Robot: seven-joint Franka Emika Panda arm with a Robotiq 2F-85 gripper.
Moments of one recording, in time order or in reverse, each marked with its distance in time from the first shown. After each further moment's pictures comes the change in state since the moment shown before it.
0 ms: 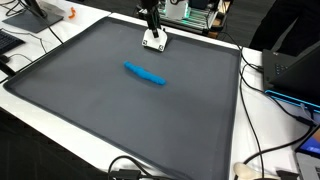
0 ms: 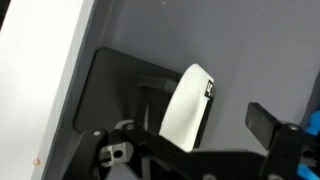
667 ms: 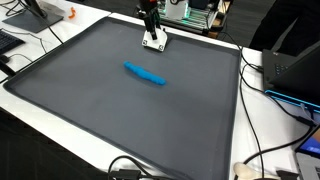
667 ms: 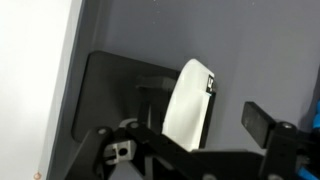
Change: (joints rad) arm 0.001 0.030 0.000 0.000 0.085 0.033 0.001
